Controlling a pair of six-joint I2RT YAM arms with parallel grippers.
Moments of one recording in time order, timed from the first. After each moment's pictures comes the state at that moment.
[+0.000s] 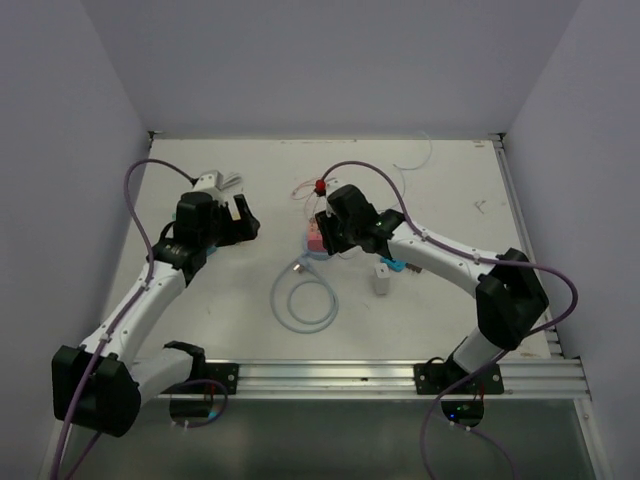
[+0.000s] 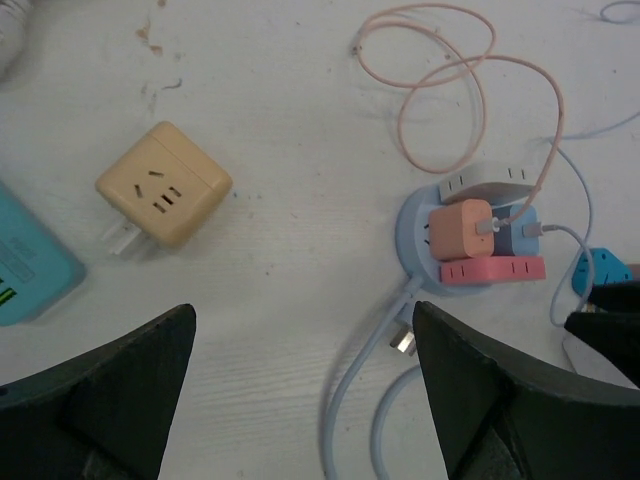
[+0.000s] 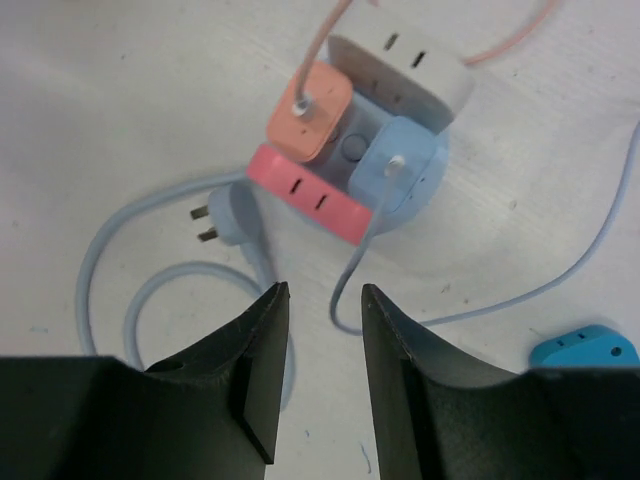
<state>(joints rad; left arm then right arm) -0.22 1.07 0.79 -0.29 0.03 -0.41 0.80 1.61 1.21 -0.42 0.08 0.25</state>
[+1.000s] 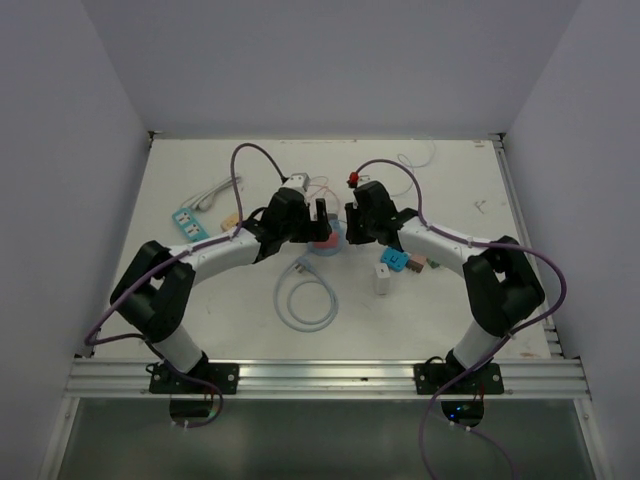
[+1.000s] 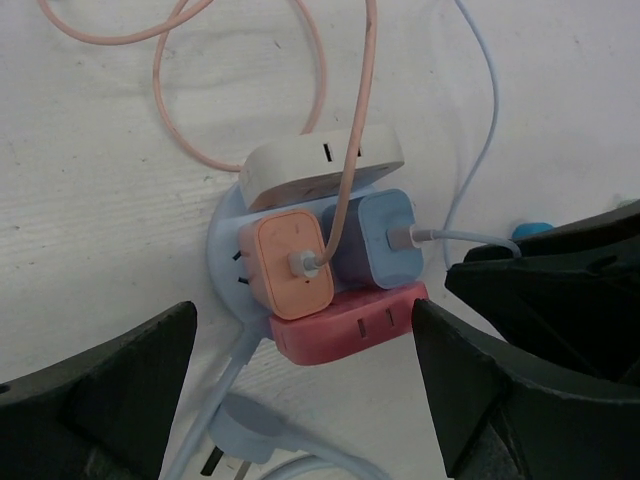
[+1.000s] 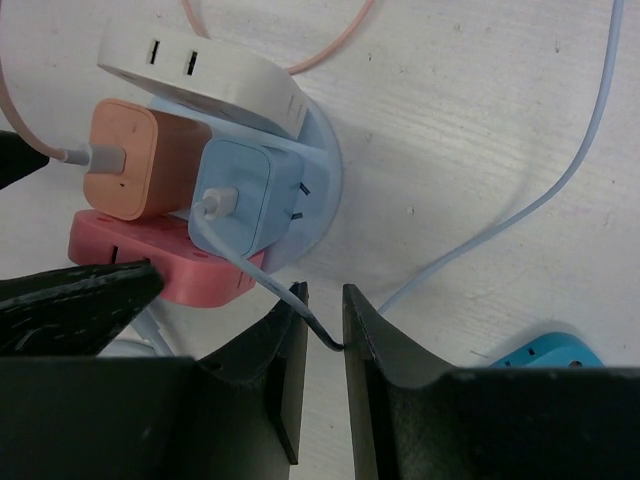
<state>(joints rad) -0.62 1.64 0.99 0.00 -0.06 -0.55 0.58 1.69 1.09 -0.24 0.06 0.36</state>
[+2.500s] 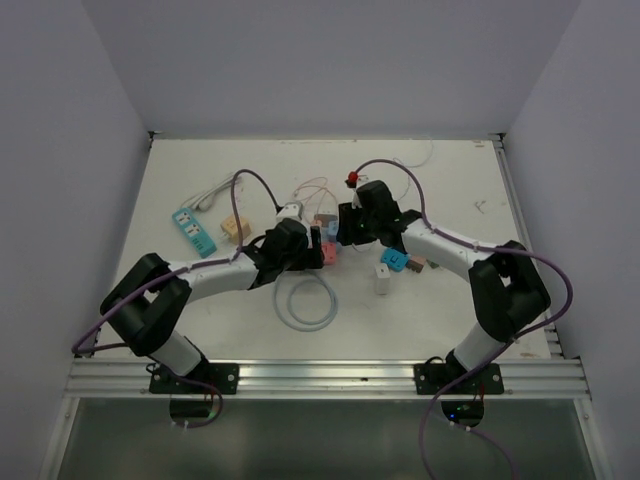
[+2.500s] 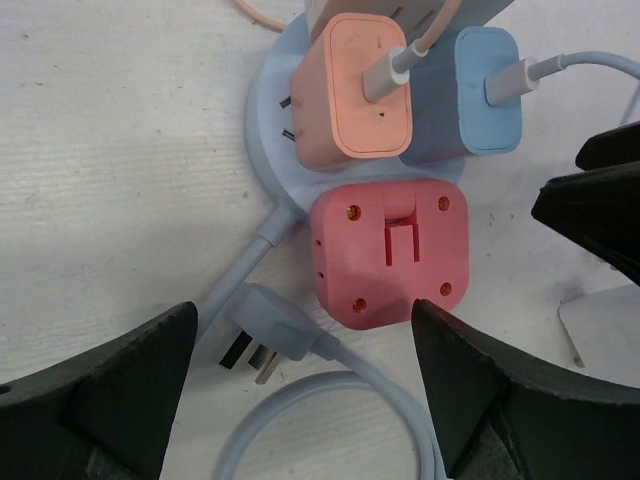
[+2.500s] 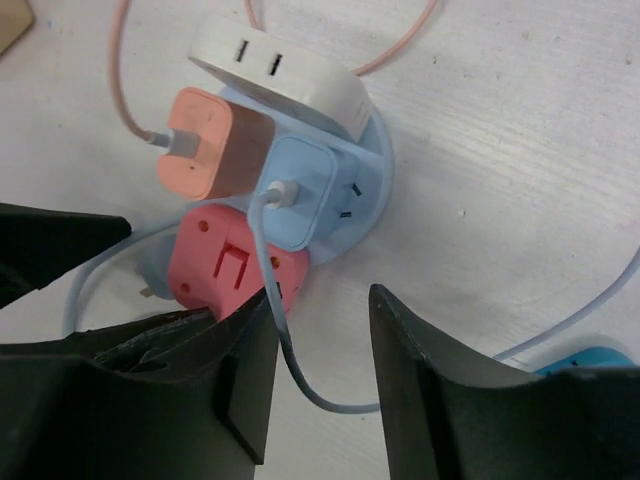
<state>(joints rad) -0.73 1.59 0.79 0.04 -0.22 -0.66 0.58 1.66 1.07 -0.20 -0.03 0.37</state>
